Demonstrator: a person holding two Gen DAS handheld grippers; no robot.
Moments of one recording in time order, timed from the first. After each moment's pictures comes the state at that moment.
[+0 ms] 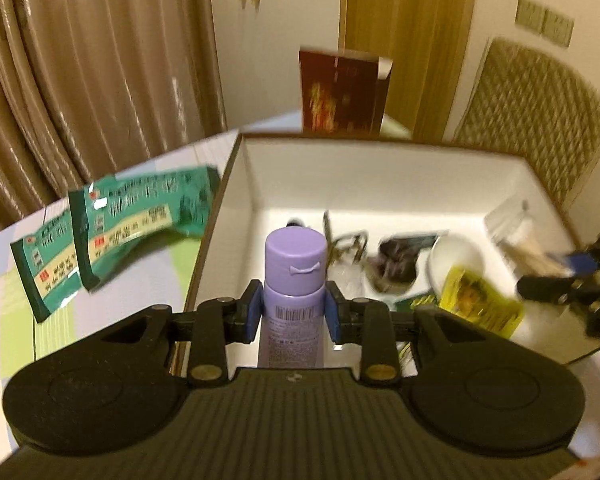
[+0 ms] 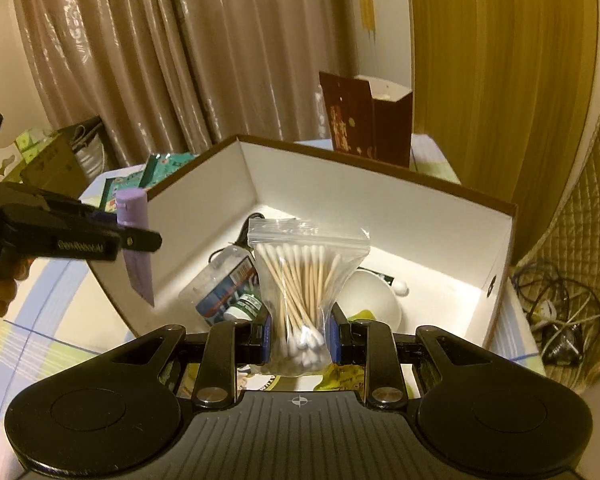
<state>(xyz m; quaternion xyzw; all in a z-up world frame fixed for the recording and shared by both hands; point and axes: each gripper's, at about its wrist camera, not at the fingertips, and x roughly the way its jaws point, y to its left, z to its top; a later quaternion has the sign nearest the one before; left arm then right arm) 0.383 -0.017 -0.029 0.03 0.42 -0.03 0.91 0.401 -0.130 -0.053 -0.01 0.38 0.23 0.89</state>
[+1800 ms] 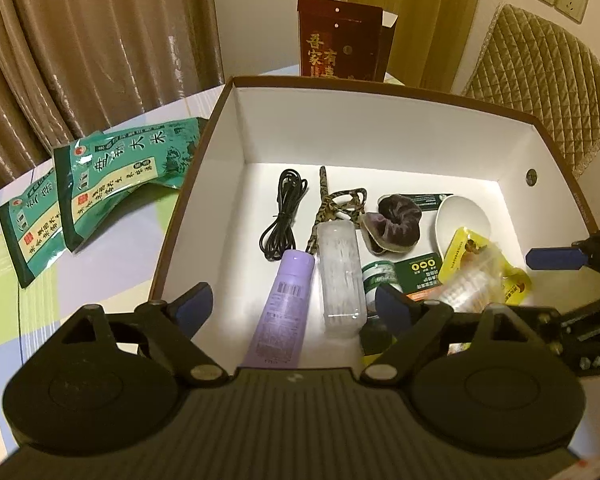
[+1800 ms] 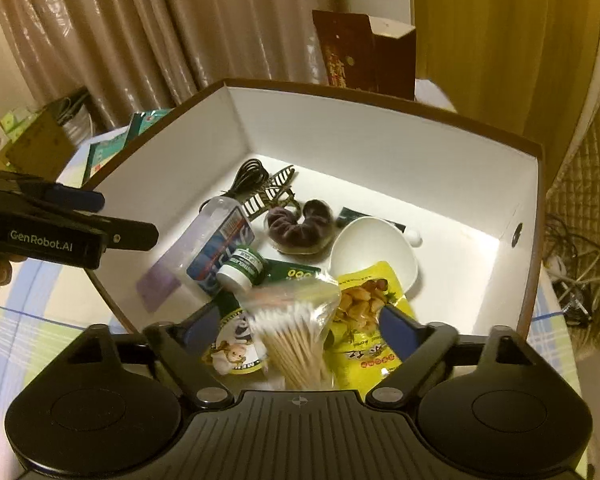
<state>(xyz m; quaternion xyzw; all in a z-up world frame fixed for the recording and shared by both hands) 0.384 -0.022 -0.044 0.02 0.46 -0.02 0.89 0.410 -0.117 -0.076 -0.02 0.44 0.21 0.87</state>
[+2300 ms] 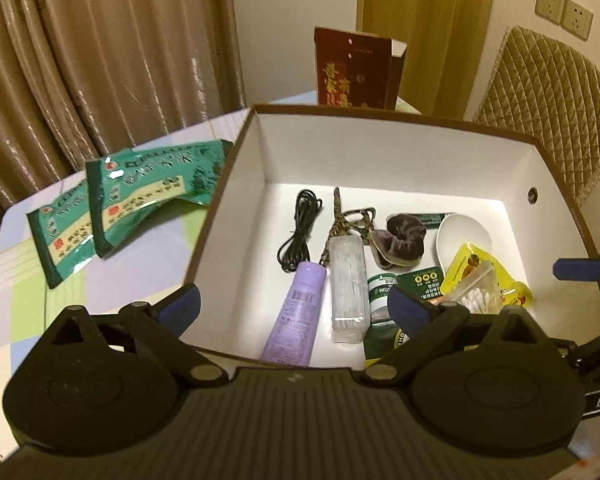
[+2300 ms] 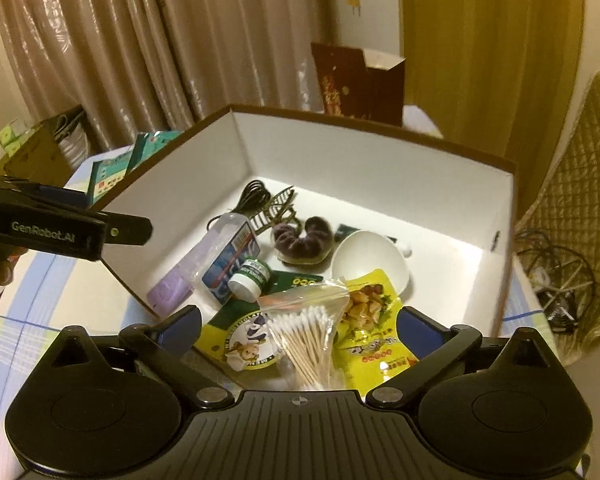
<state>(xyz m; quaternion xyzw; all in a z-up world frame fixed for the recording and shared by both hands) 0.359 -0.025 -0.023 0.02 0.43 0.01 0.90 0.377 -0.116 -0.056 -0.01 0.40 0.19 0.90</state>
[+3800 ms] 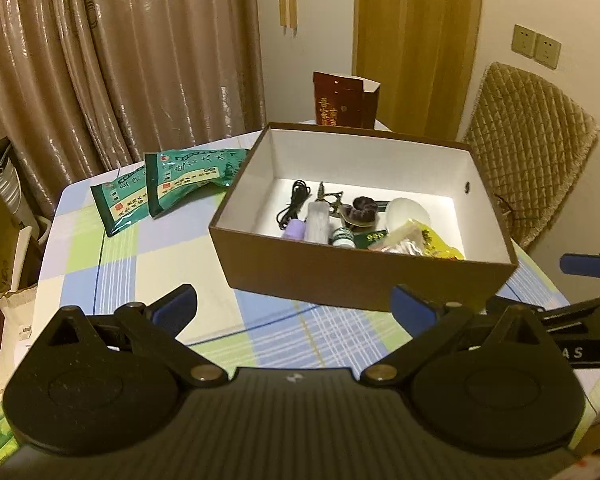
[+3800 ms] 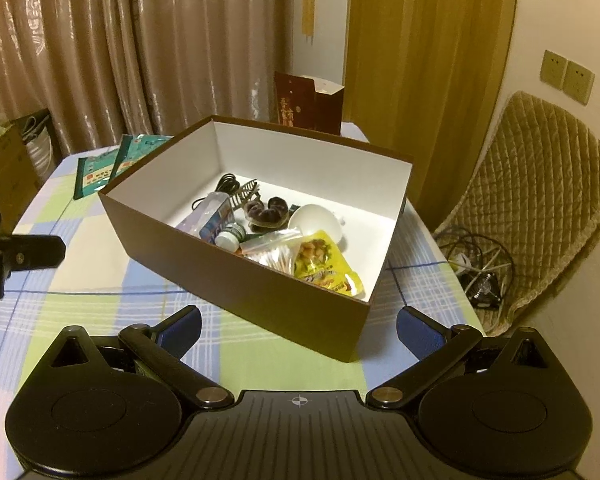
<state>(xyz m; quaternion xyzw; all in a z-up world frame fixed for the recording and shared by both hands) 0.197 -0.069 0.041 0.00 0.38 0.05 0.92 0.254 -0.122 -0.008 -0.04 0.38 0.11 0.92</state>
